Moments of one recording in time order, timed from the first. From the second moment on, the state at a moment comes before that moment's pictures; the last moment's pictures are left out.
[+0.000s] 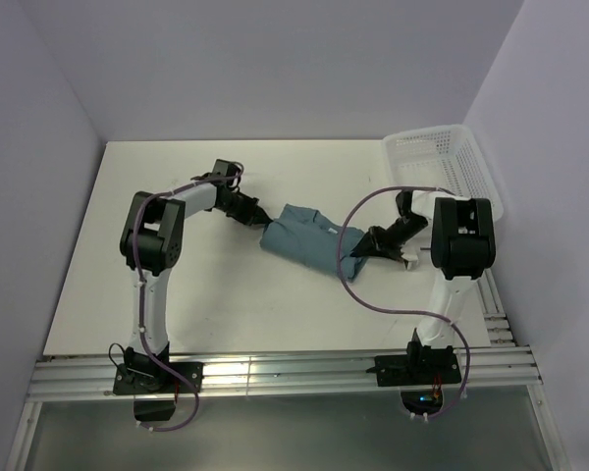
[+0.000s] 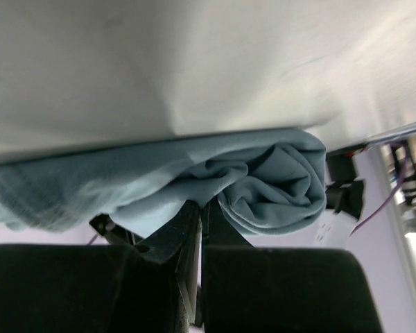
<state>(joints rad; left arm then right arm) -0.31 2.23 1.56 -0.44 0.55 -1.32 -0.05 2.01 1.20 -1.01 -0.63 1.53</state>
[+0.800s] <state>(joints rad) -0.26 1.59 0.96 -0.48 0.44 -1.31 0.11 1.97 1.18 -1.10 -0.51 1.44</state>
